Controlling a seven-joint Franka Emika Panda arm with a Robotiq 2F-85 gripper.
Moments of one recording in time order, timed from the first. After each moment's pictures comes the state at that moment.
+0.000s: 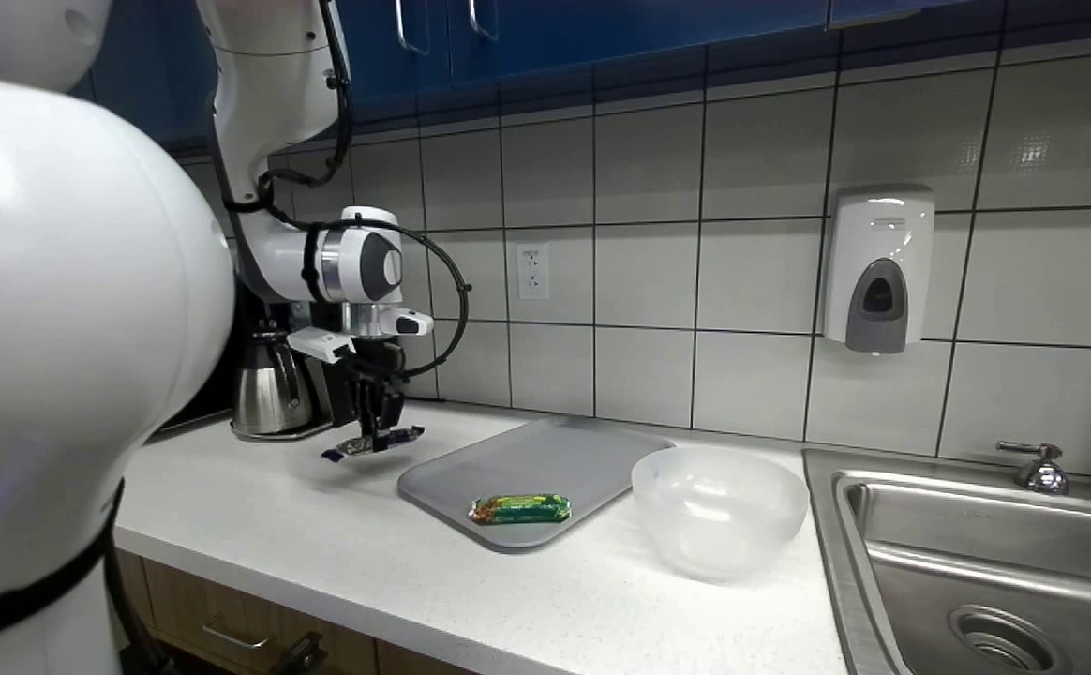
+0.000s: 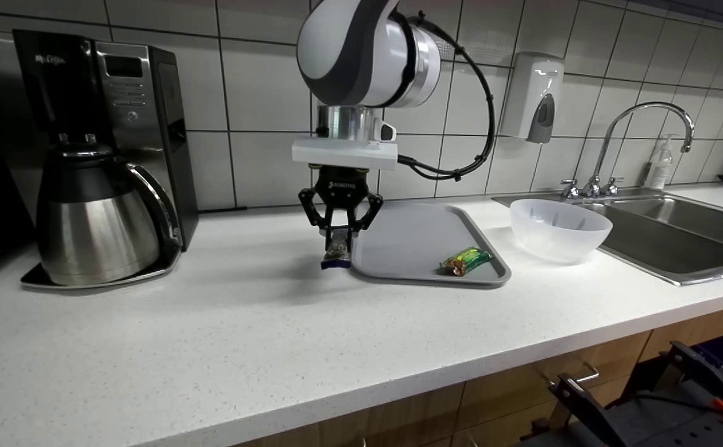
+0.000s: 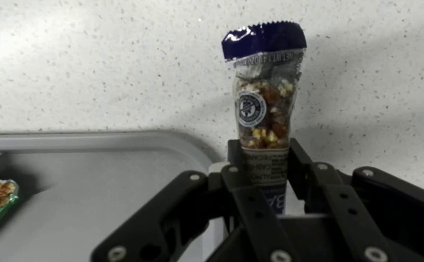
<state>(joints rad) 0.35 0.44 0.11 -2.08 0.01 2.49 0.72</state>
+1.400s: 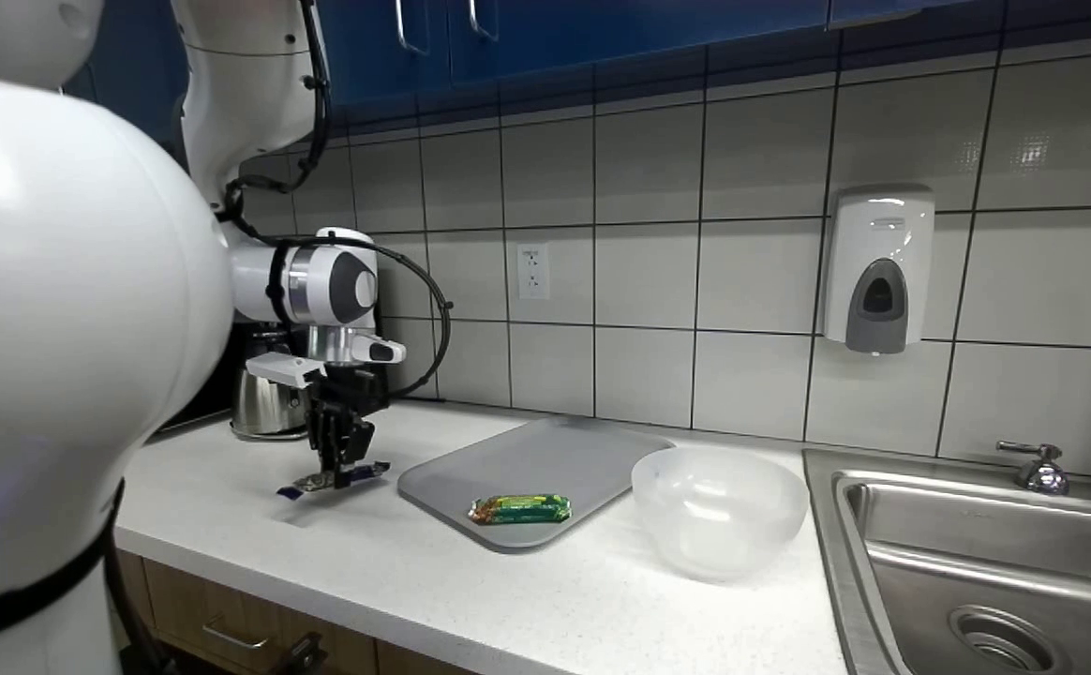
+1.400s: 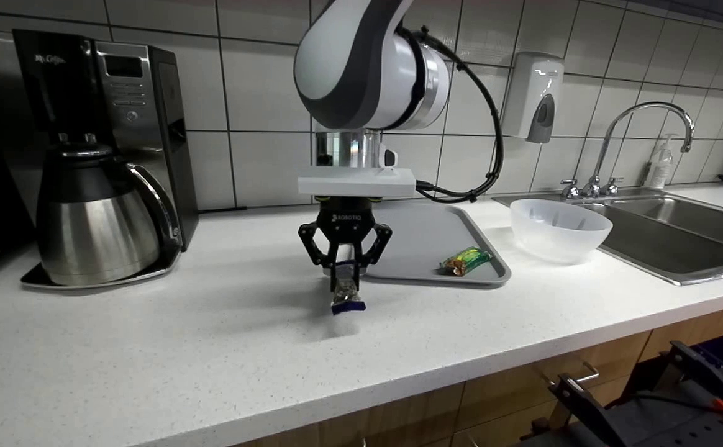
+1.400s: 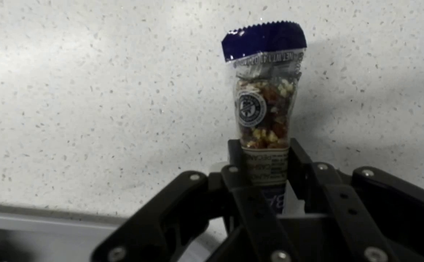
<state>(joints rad) 0.35 0.42 0.17 -2.20 0.05 2.49 0.63</state>
